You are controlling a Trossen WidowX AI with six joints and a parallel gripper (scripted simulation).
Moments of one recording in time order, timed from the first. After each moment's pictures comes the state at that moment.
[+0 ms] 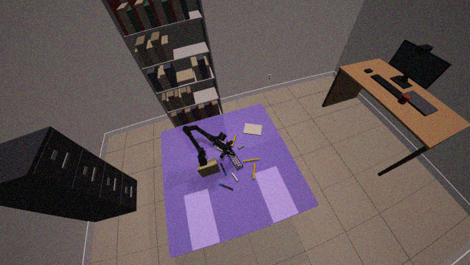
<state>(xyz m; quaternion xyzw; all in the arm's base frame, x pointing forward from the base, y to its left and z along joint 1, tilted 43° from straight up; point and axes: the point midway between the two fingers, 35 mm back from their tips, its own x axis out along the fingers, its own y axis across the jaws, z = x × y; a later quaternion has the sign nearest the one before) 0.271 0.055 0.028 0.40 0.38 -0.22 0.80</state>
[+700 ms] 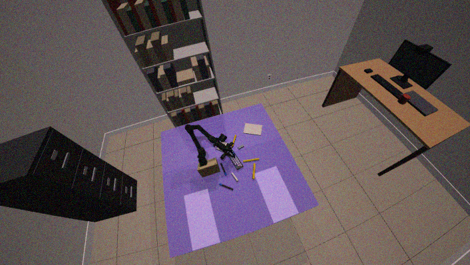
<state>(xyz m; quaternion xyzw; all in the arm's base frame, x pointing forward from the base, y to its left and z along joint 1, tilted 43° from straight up) 0.269 0.070 0.010 0.40 0.39 -0.22 0.80</state>
